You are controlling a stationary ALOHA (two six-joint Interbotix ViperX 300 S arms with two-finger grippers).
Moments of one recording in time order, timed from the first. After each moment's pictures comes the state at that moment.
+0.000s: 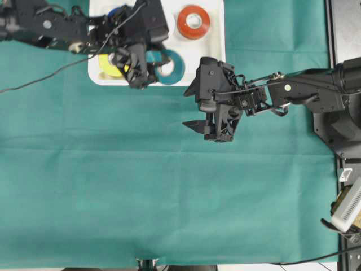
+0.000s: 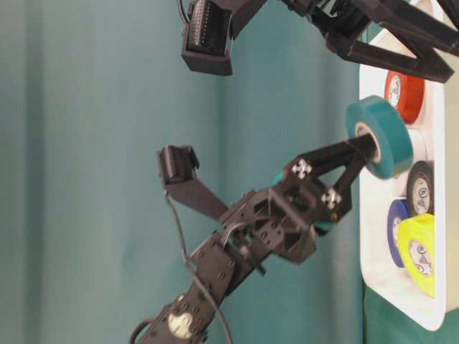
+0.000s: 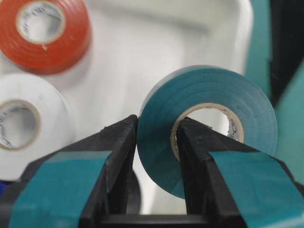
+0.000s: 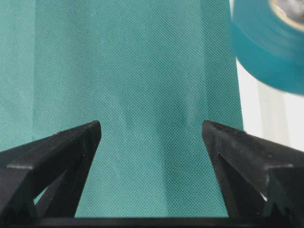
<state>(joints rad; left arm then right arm) 0.22 0.20 0.41 -0.02 0.10 -0.04 0.00 -0.04 0.85 -0.46 -0.02 0.71</state>
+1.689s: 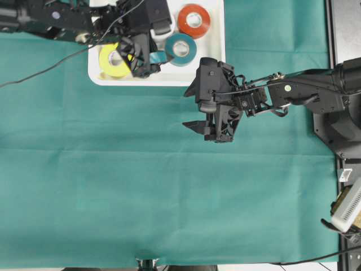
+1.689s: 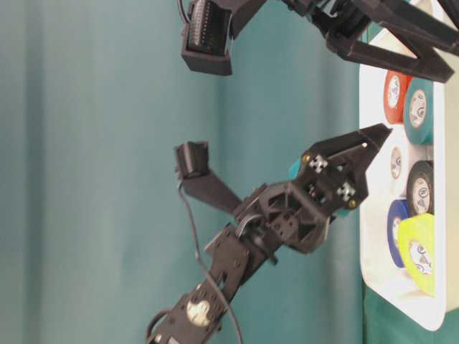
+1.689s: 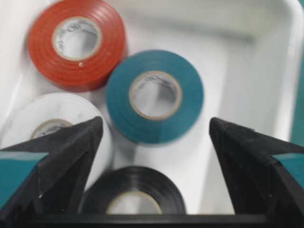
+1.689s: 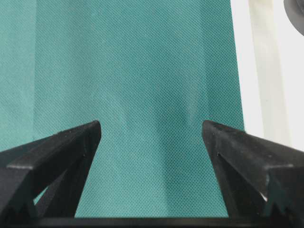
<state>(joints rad) 0.26 0.22 0.41 -0.02 0.05 0.06 0.00 -0.04 0.85 -0.46 -0.02 0.70</state>
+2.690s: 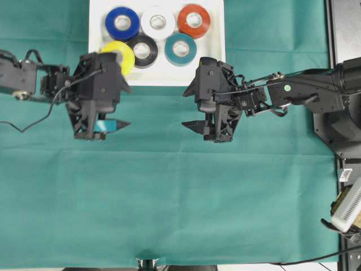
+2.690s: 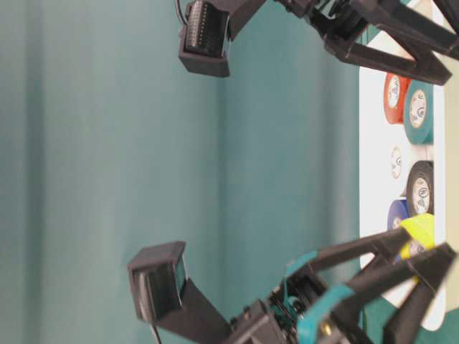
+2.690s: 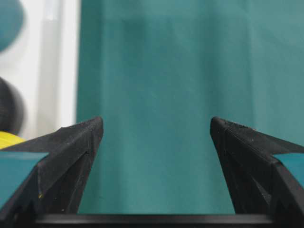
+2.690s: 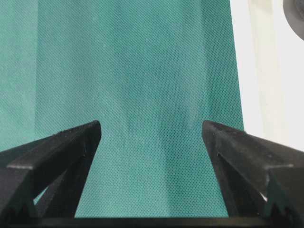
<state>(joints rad) -0.02 -0.04 0.73 -0.02 0.05 0.06 0.00 -0.04 0.84 -0.46 -0.02 0.70</state>
